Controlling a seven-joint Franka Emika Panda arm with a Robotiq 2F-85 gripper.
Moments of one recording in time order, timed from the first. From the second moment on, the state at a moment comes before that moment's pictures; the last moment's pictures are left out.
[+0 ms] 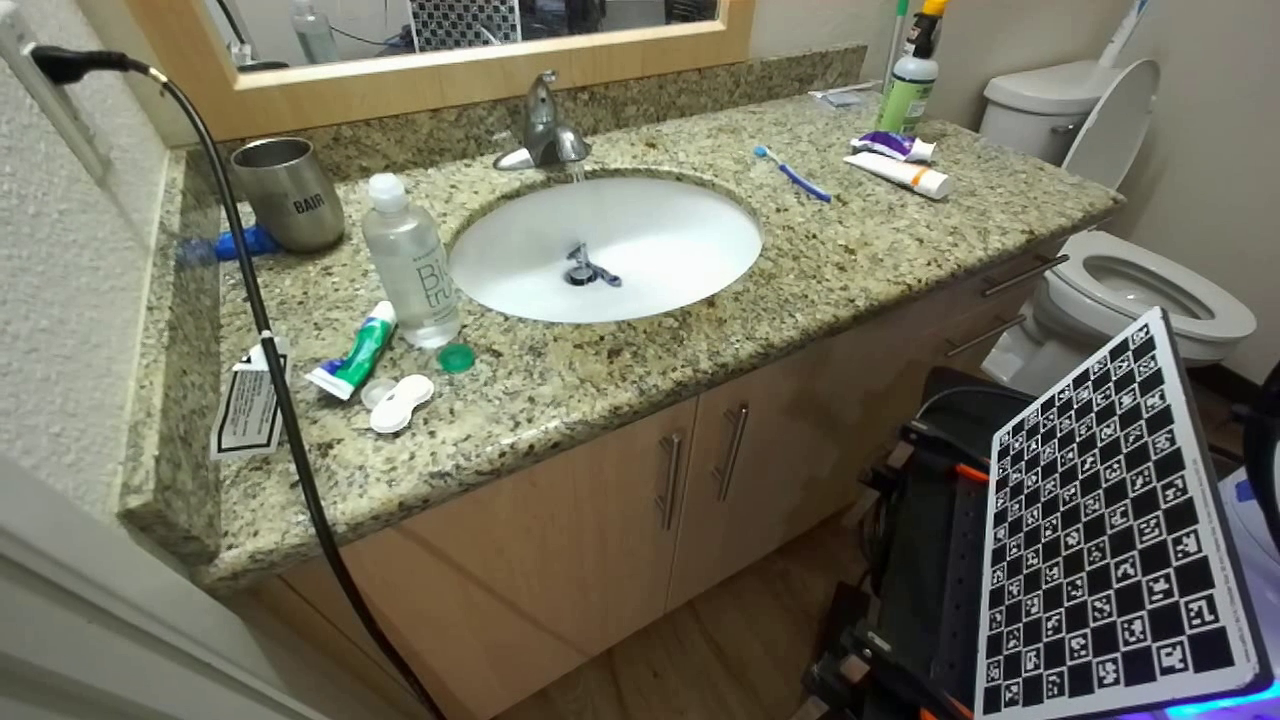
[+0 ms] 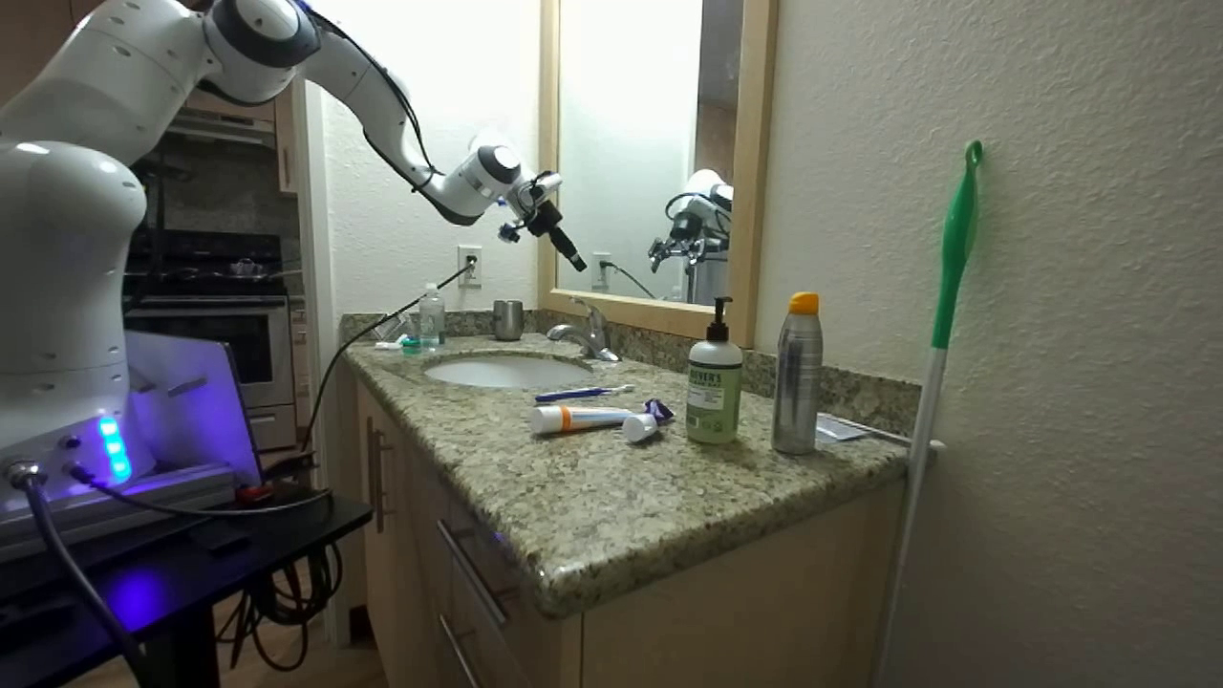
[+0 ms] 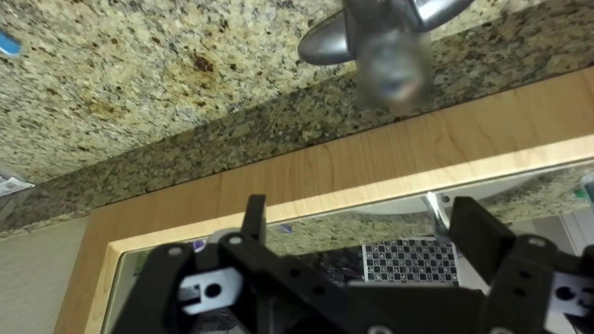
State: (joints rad) arm 0.01 0.53 -0.39 -1.60 -0.49 2.59 1.08
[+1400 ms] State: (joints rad) arm 0.00 0.61 -0.38 -1.57 -0.44 2.42 0.97
